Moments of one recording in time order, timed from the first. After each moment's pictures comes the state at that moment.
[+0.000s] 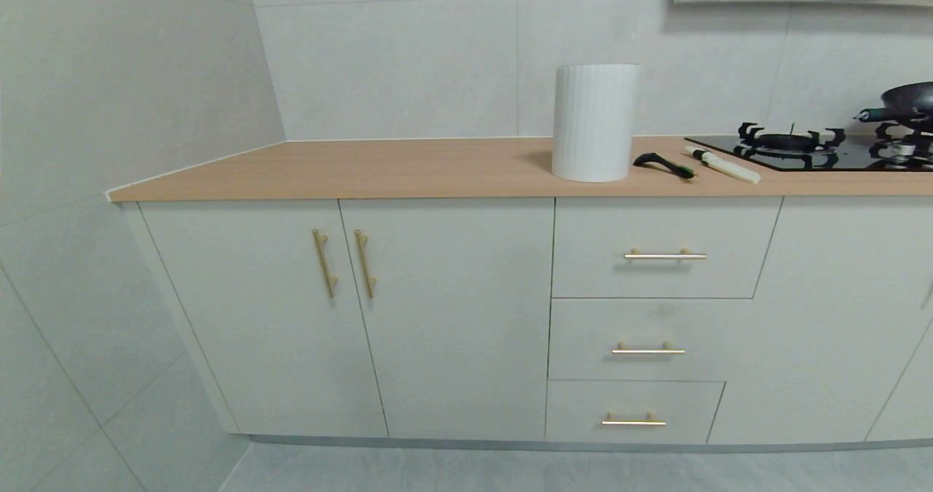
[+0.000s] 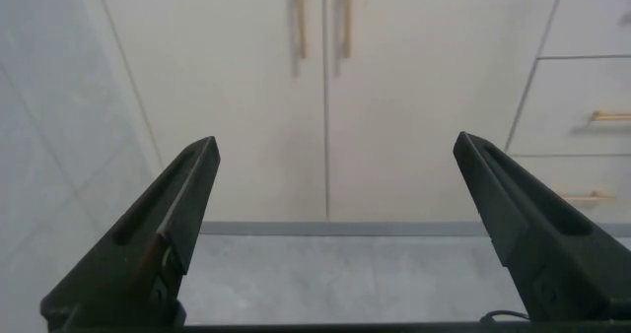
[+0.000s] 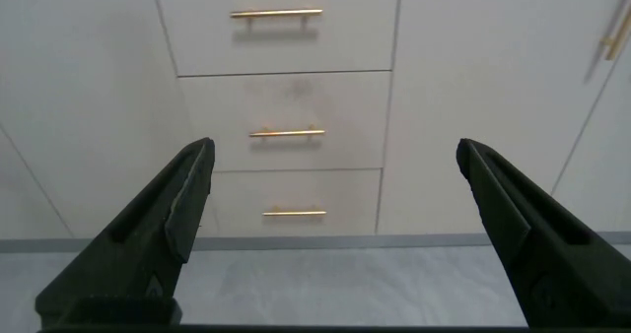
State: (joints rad) left arm 0.00 0.00 0.00 0.00 0.00 0.01; right arm 0.00 0.00 0.00 0.00 -0.03 0.01
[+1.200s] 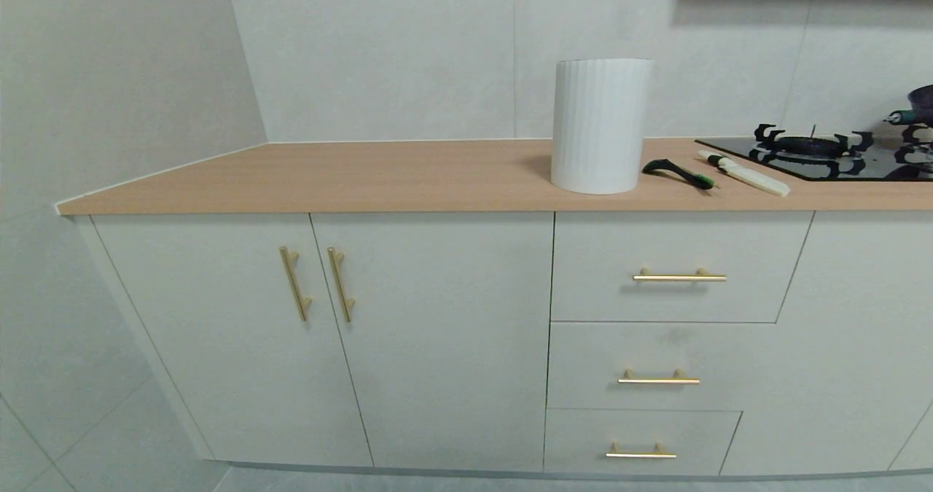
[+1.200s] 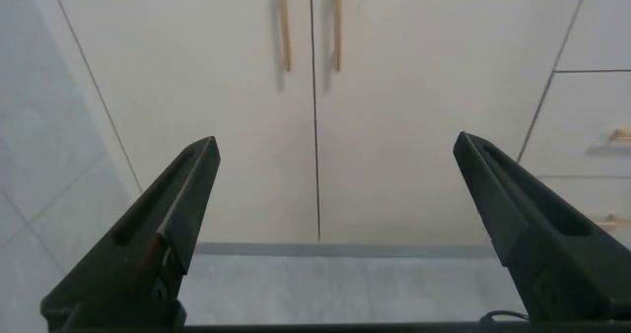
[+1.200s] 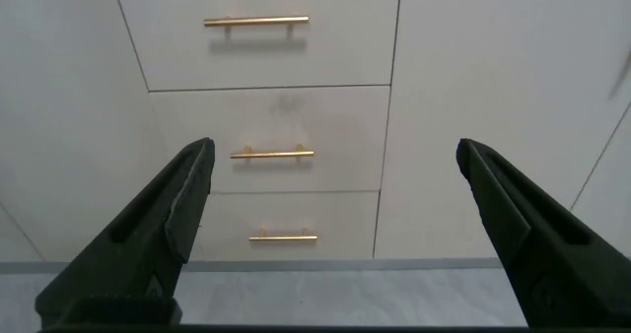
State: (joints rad) left arm 0.00 0.00 0.00 0.00 0.00 0.01; right arm 0.00 0.00 0.00 0.00 -0.03 0.01
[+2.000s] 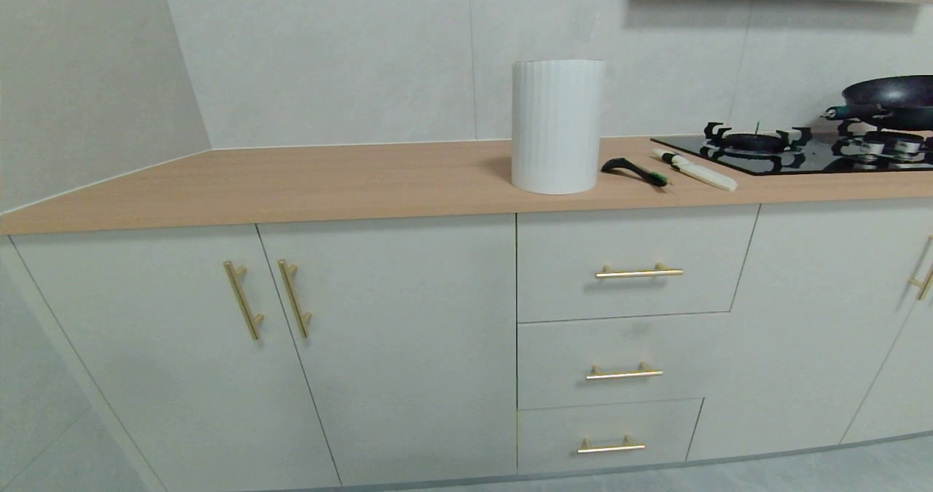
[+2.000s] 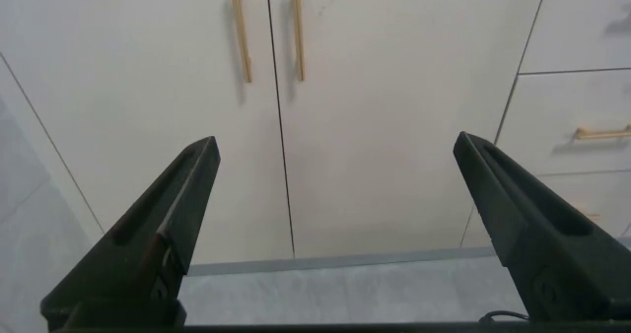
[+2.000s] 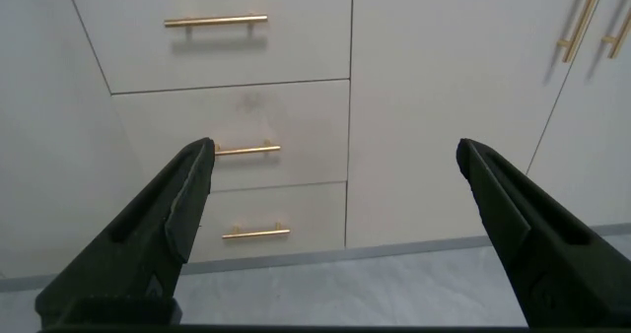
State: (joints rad) left arm 0.00 0.00 0.00 0.00 0.00 0.01; right arm 0.00 0.00 0.00 0.00 -0.03 0.01
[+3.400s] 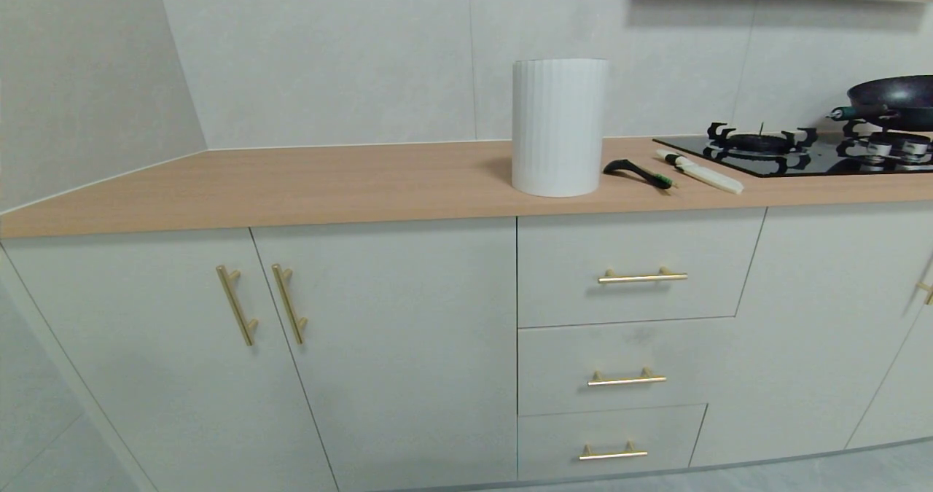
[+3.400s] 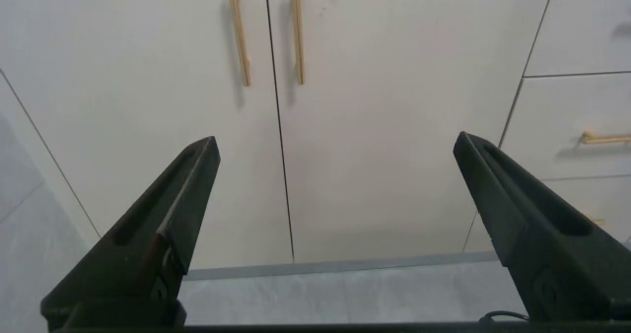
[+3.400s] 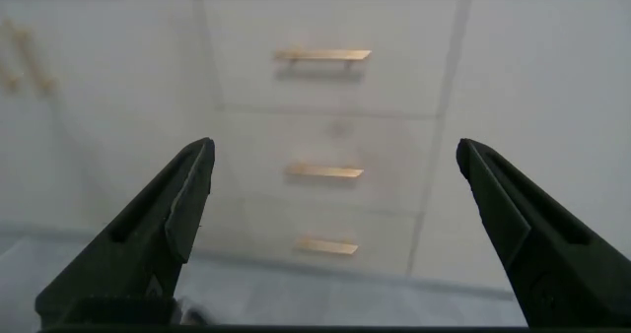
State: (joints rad) left arm 0.00 0.00 0.00 0.00 0.00 0.01; right arm 0.06 0.28 -0.24 0.02 0.20 0.04
